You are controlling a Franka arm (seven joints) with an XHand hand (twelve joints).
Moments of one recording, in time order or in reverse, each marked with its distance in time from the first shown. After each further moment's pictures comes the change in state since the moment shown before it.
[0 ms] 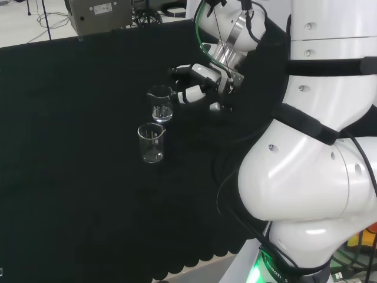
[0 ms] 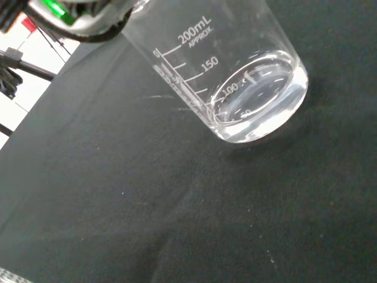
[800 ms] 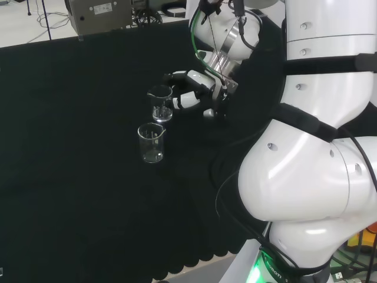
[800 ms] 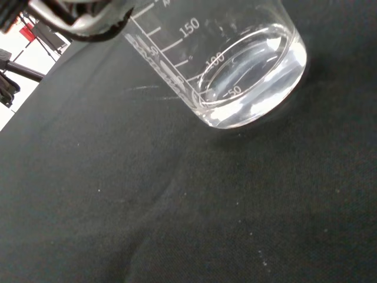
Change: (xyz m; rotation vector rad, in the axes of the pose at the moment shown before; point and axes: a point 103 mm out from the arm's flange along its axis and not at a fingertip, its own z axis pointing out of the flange) arm -0.008 0.015 0.024 -0.016 -0.001 0.011
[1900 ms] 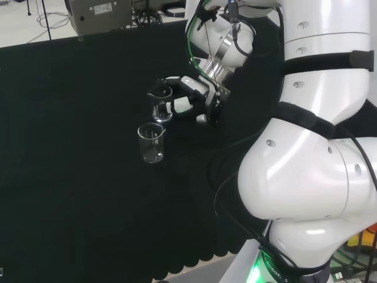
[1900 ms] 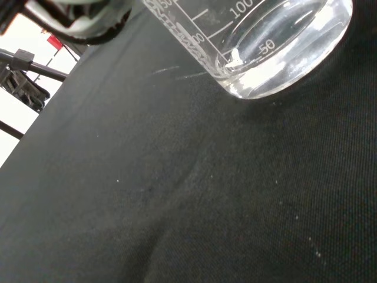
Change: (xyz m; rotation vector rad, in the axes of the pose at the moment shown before) arm 0.002 0.013 0.025 -0.001 0.082 -0.033
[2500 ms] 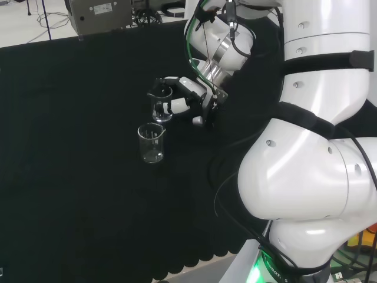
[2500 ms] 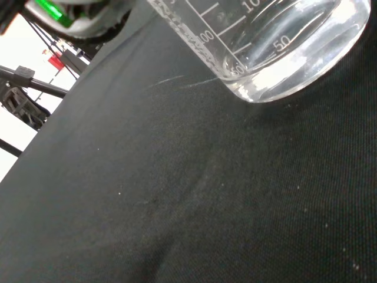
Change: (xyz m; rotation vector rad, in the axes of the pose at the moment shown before) arm 0.003 0.005 0.009 -0.047 0.011 0.003
